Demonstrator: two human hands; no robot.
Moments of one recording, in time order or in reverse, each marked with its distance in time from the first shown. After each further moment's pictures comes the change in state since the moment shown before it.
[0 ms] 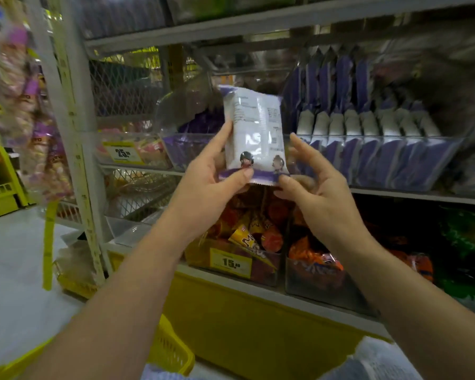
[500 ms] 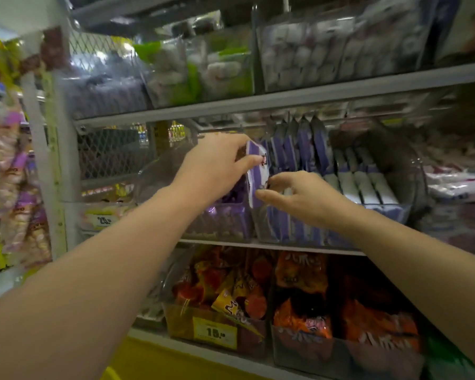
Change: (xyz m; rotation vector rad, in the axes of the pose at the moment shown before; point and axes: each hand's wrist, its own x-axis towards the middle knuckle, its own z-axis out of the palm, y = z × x) left_hand 0.124 0.080 0.029 1.111 -0.007 0.293; right_hand 0.106 -0.037 -0.059 -0.904 -0.243 0.008
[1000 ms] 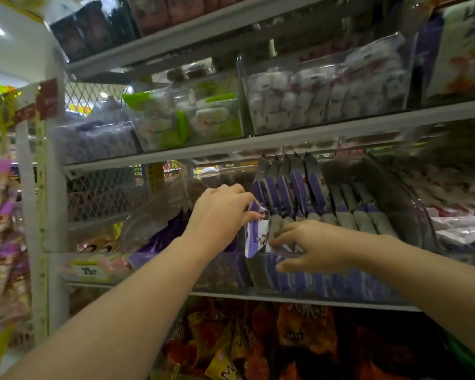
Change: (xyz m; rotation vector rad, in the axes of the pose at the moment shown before) left_hand 0.034 -0.019 0.049 0.387 -0.081 0.127; right_hand 0.025 0.049 -0.010 -0.368 -0.369 -0.117
